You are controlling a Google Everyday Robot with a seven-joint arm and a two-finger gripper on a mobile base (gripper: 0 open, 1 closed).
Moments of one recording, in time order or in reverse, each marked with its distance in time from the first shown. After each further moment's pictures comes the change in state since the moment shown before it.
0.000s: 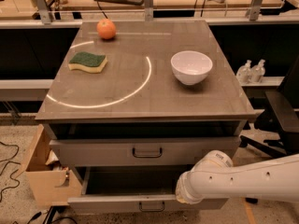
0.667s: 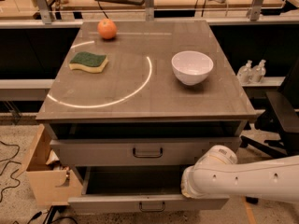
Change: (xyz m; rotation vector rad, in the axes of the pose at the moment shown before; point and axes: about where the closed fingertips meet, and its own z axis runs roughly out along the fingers) arm 0.015 -0.014 -0.024 0.039 0.065 -0.013
